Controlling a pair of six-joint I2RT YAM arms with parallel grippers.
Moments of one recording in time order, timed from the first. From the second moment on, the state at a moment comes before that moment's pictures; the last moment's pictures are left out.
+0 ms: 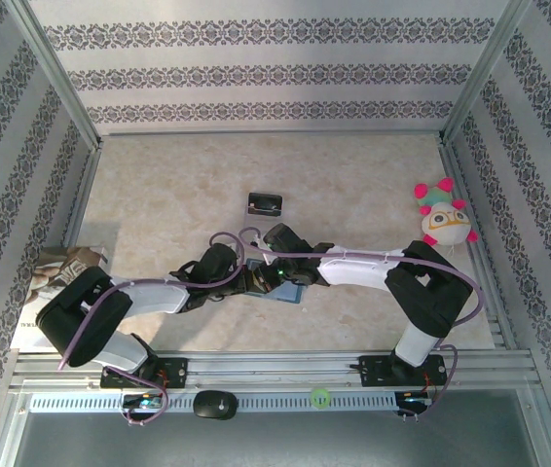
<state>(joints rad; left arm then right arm) -0.69 1.47 0.47 0.19 0.13 -0.82 0.87 1.70 0.90 -0.13 -0.24 0.35</state>
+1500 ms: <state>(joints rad) -0.73 1.50 0.52 0.14 0.18 -0.82 0.85 1.53 0.76 -0.43 -0.10 0.57</state>
